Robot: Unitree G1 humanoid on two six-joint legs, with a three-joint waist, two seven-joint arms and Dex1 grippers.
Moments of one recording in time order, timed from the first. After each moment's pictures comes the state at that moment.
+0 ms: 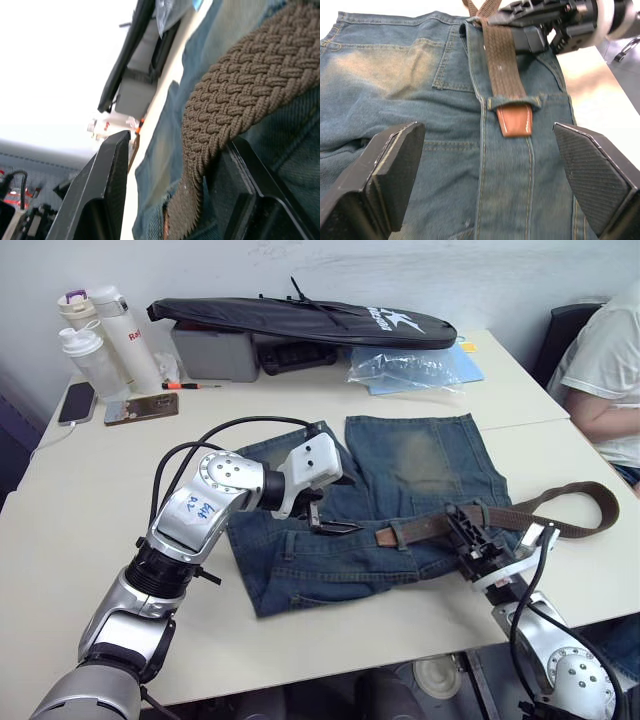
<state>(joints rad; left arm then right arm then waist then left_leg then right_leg) -0.75 0.50 -0.32 -0.18 -0.27 0.71 -0.93 0.06 -0.18 -0.47 -0.27 1.50 0.74 0.12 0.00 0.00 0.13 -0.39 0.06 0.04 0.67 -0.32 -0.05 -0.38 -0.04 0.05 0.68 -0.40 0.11</state>
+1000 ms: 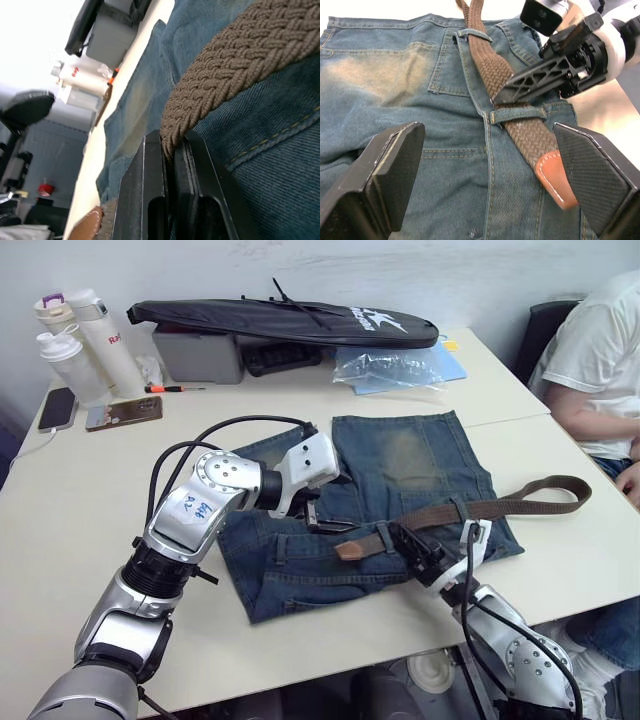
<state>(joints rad) -0.75 0.51 -0.32 -0.18 -0.27 0.71 -0.92 0.05 -0.19 -0.20 -0.32 1.25 0.75 0.11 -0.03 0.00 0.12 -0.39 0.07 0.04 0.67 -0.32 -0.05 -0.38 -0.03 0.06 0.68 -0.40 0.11</state>
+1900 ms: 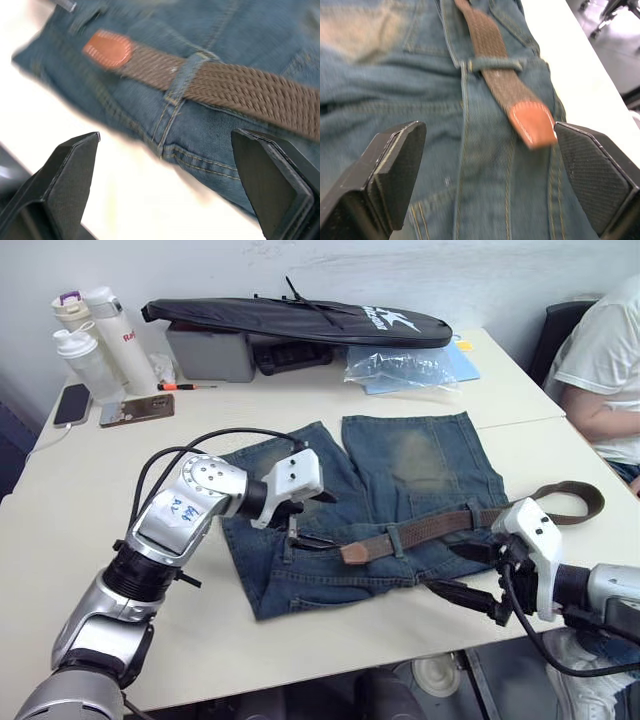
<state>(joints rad) -0.71 0.63 -0.33 -0.18 -0.28 0.70 -1.09 0.14 -1.16 -0.41 -0.76 1.14 0.96 0.52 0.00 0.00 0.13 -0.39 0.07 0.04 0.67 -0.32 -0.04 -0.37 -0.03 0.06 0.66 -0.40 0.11</state>
